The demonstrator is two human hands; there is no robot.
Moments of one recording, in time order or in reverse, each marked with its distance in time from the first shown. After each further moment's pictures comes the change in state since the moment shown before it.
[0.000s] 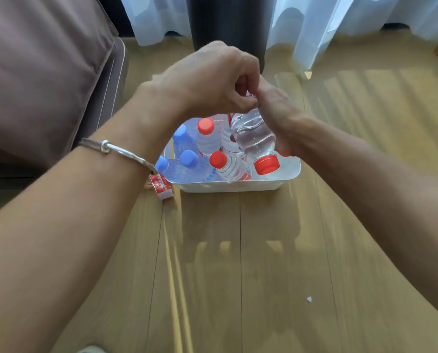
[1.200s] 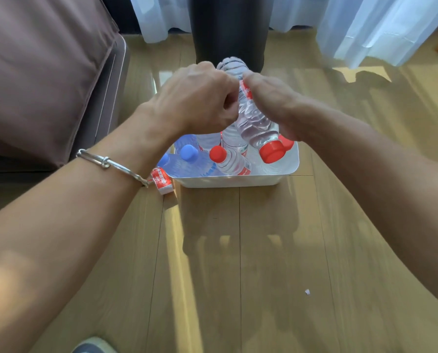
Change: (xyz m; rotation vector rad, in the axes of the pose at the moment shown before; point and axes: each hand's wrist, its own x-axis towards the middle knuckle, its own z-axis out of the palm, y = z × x) left_hand -0.020 -0.008 0.024 0.217 0.056 -0.062; right_hand 0.012 -0.003 -0.008 -0.167 -0.003 -0.029
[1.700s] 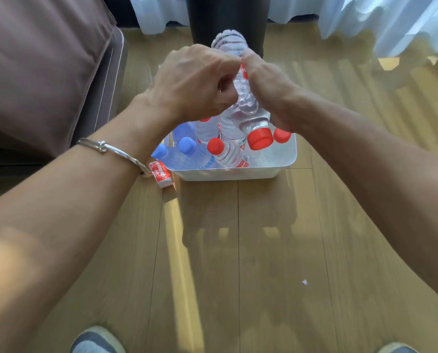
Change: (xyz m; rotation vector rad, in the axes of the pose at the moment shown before) left_hand -0.002 0.003 -0.004 -0.031 0.183 0.053; right_hand -0.004 -0.002 0.003 0.112 0.035 -0.071
